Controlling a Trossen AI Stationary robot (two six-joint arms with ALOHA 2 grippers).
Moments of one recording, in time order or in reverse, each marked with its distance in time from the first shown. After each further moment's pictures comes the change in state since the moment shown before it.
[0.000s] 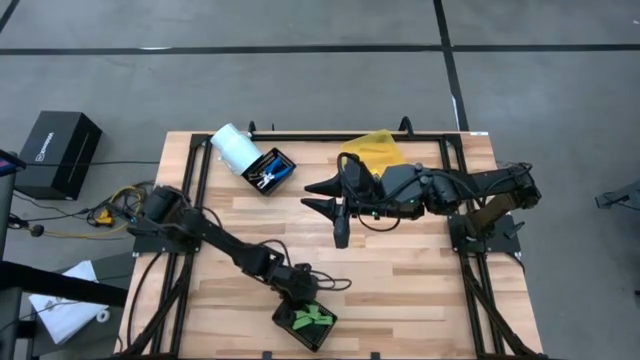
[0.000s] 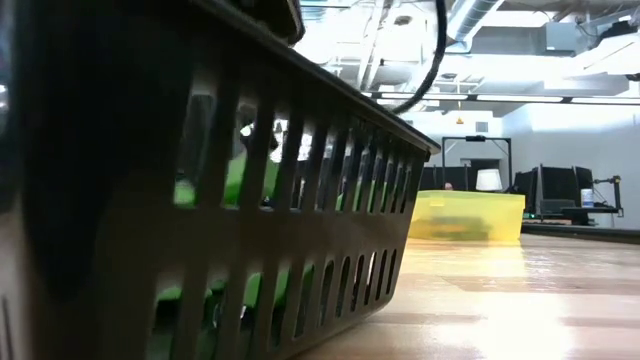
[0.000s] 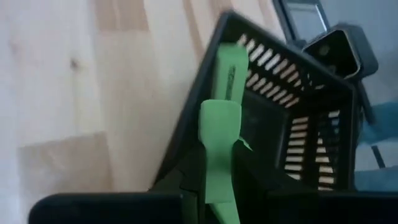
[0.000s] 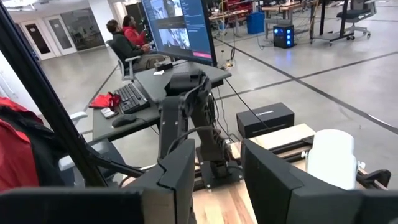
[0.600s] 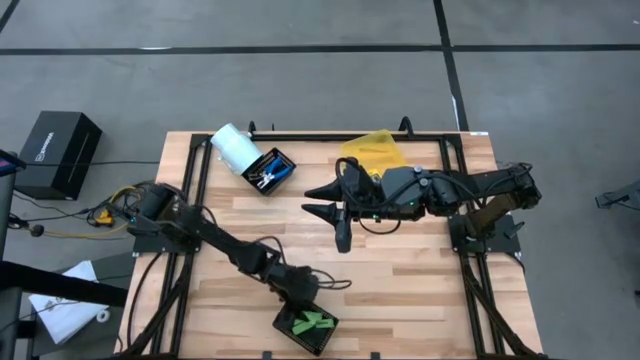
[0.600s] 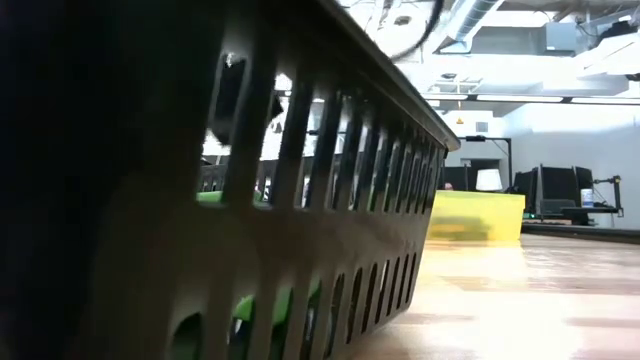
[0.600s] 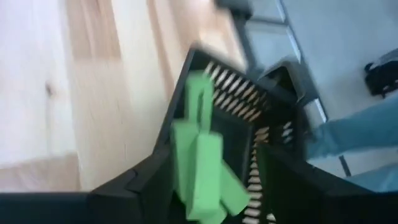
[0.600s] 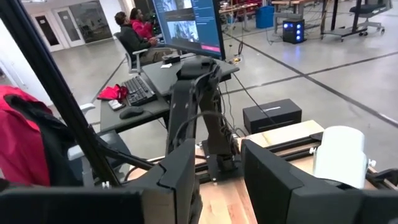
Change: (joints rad) left arm 0.000 -0.034 0.000 0.050 0.057 -0.063; right arm 0.006 0.000 0.000 -0.019 -0.030 -0.001
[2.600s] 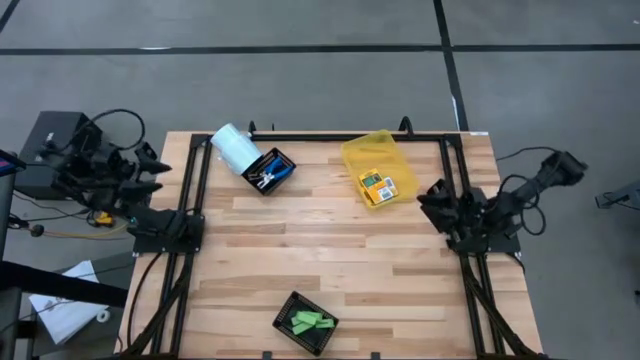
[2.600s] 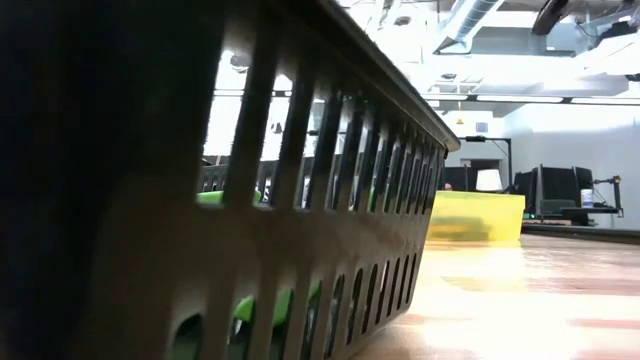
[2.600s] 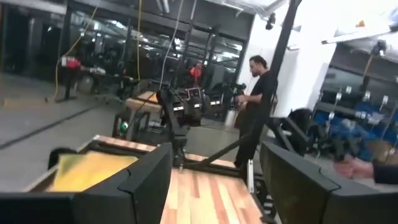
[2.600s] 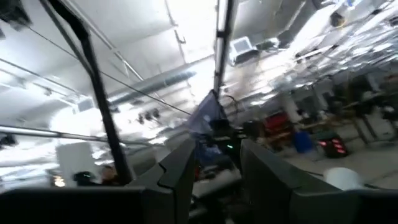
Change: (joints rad) left arm 0.109 -1.826 -0.126 -0.755 -0.510 0.202; right arm 0.272 -1.006 -1.683 1.492 0.218 -0.220
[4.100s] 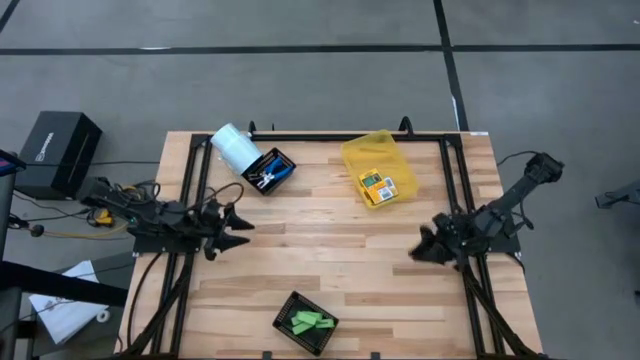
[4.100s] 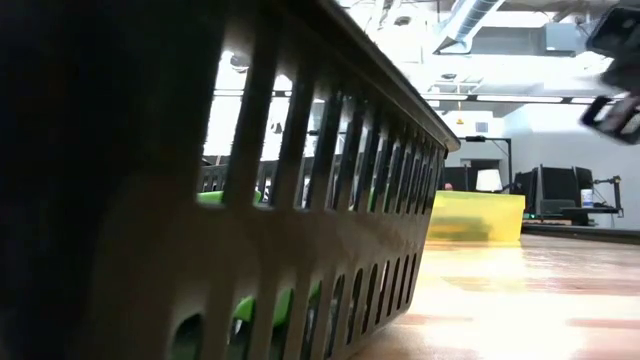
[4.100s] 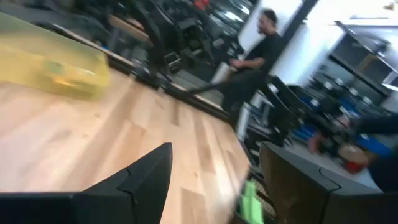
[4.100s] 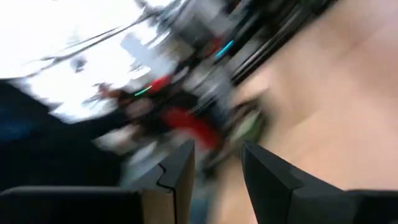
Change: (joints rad) left arm 0.001 0.176 -0.933 0.944 0.071 -0.317; right arm 0.137 -0.369 -0.194 -0.841 -0.213 0.784
